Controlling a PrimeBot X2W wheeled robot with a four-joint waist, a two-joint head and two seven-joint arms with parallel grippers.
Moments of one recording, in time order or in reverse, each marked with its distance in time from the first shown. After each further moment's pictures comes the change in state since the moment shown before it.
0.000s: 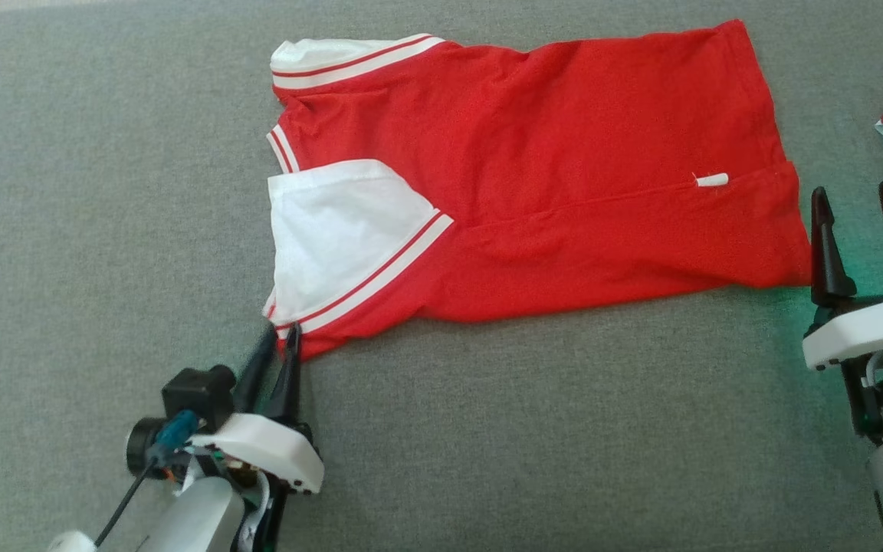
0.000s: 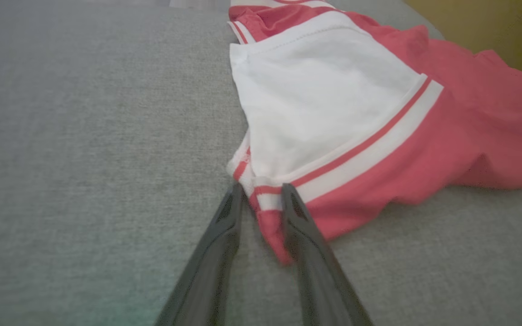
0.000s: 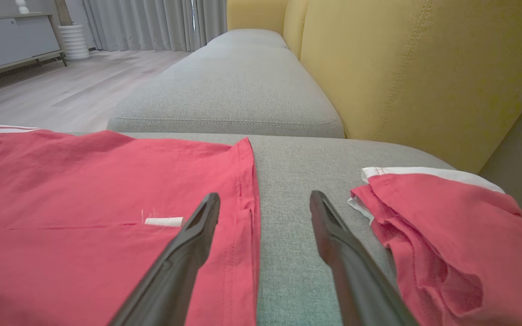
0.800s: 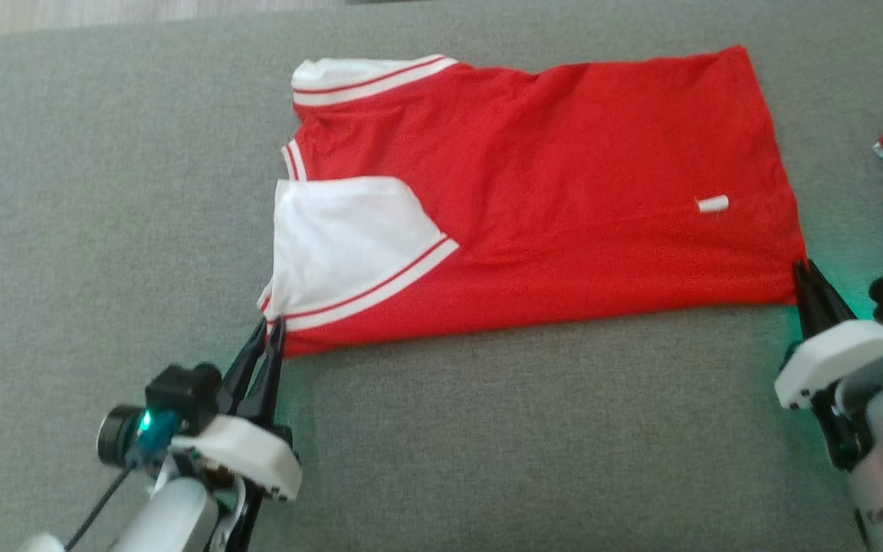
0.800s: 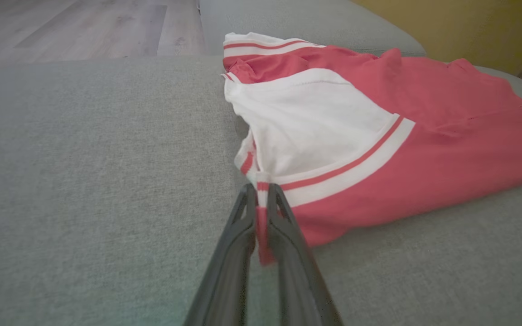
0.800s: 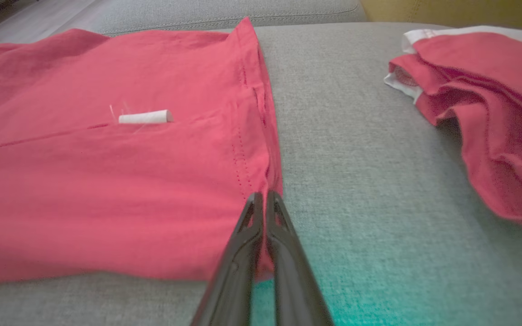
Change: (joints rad) left arm 0.009 0.088 -0.026 -0.109 0.020 -0.012 0.046; right arm -0.049 0.007 0.085 0.262 0.100 0.000 0.128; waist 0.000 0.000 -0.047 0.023
